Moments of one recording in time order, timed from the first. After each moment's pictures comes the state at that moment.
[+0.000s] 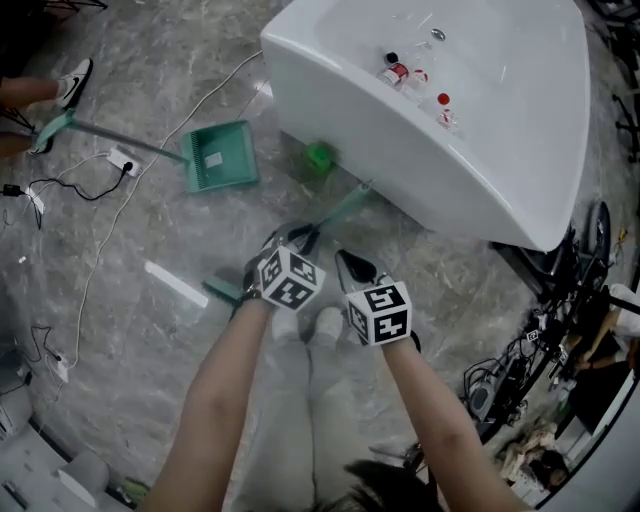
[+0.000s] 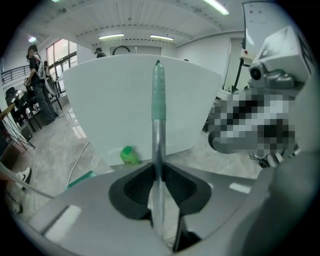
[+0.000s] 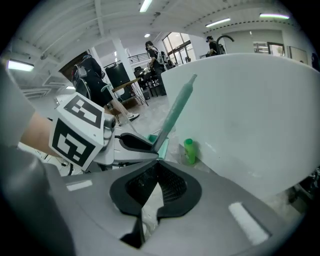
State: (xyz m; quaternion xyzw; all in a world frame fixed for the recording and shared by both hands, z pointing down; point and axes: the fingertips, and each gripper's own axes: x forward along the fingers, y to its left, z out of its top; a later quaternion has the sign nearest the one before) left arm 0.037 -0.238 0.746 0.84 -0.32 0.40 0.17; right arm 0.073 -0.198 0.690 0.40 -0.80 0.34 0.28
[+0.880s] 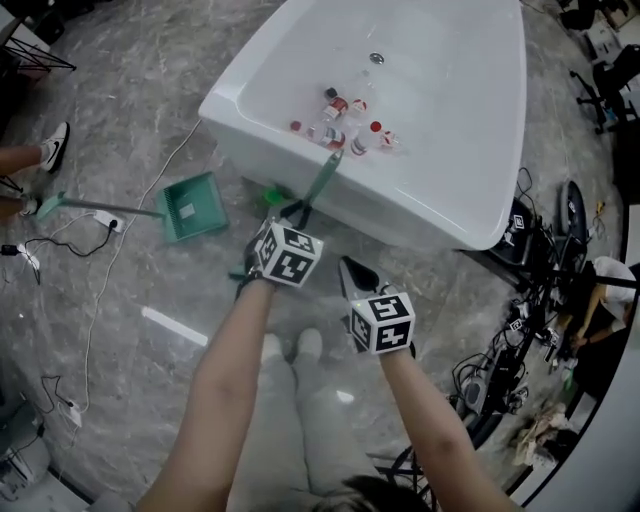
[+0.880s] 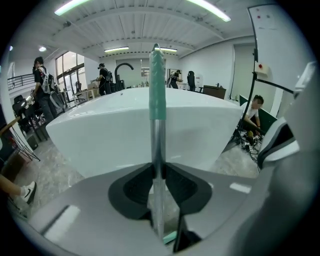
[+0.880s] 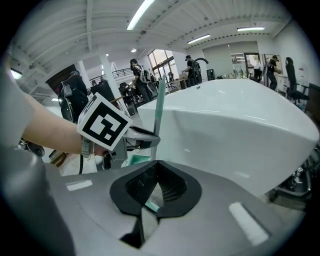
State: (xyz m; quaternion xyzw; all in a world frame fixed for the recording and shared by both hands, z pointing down) left arm 0.118 -0.358 0.655 0.85 -0.36 0.35 0.15; right arm 0.164 -0.242 0.601 0.50 -0.77 0.32 0.22
